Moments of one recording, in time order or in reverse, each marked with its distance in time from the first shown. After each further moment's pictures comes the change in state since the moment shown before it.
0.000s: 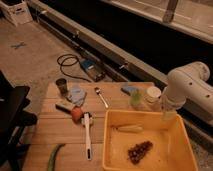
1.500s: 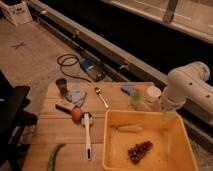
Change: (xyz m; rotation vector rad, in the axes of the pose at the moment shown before) arm 0.001 0.001 0.000 0.002 0.004 0.000
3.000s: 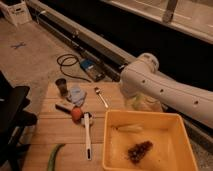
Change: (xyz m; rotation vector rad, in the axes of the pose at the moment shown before) arm -0.198 -0.055 -0.034 0.238 -0.090 -0.401
